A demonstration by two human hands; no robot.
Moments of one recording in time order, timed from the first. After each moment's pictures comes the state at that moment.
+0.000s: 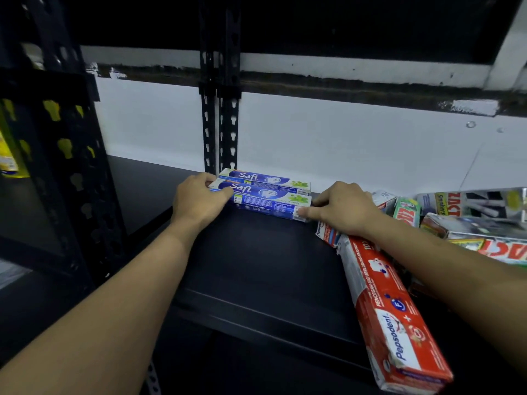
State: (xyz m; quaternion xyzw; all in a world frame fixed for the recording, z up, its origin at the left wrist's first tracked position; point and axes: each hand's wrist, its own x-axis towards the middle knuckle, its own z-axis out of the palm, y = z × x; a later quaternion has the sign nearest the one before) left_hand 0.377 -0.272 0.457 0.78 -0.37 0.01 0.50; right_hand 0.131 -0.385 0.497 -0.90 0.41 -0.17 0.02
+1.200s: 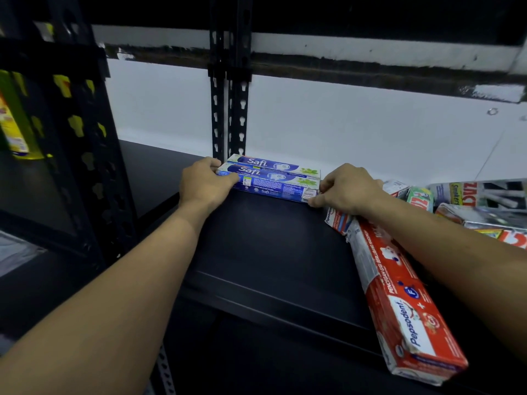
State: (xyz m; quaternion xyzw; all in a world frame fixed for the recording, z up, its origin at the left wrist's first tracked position) left_hand 0.380 -0.274 0.455 0.77 -0.33 0.01 0.54; right_hand 0.147 -0.380 0.505 -0.85 0.49 -0.17 0.10
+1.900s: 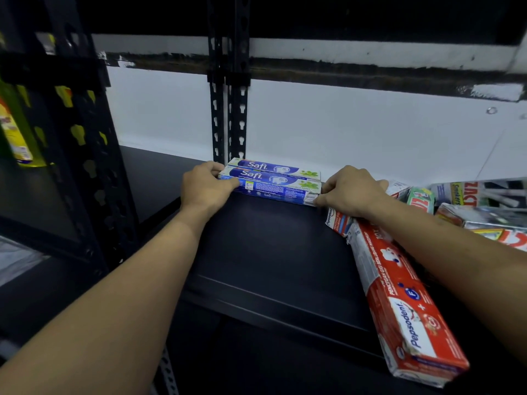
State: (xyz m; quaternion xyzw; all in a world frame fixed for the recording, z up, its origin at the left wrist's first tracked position) left_hand 0.379 -0.274 0.455 0.76 -0.34 -0.01 0.56; right_hand 0.144 -0.382 0.503 -0.85 0.49 -0.18 0.07
